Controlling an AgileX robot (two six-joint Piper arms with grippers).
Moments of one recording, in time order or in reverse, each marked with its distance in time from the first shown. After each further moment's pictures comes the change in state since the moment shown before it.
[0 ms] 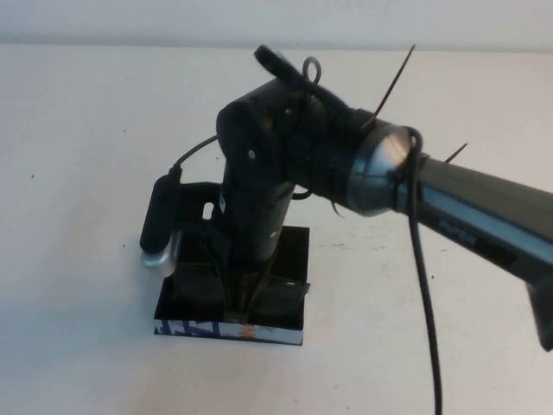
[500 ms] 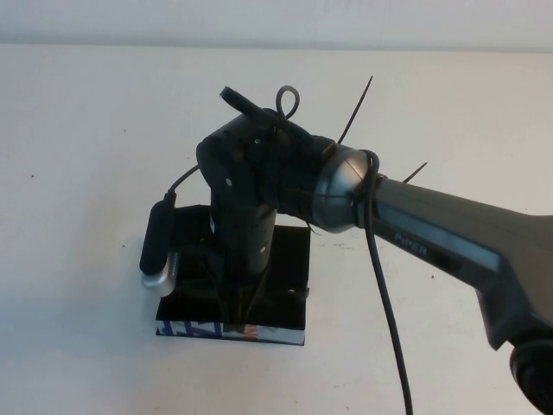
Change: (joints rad) right arm 0.016 0.106 -0.047 -0.055 0.000 -0.002; left arm 0.000 0.000 0.000 0.000 0.000 0.000
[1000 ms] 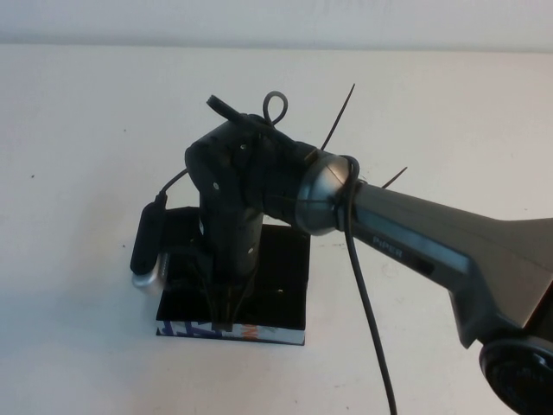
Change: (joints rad) right arm 0.005 0.063 -0.072 0.000 0.002 0.005; left arm 0.000 0.000 0.000 0.000 0.000 0.000
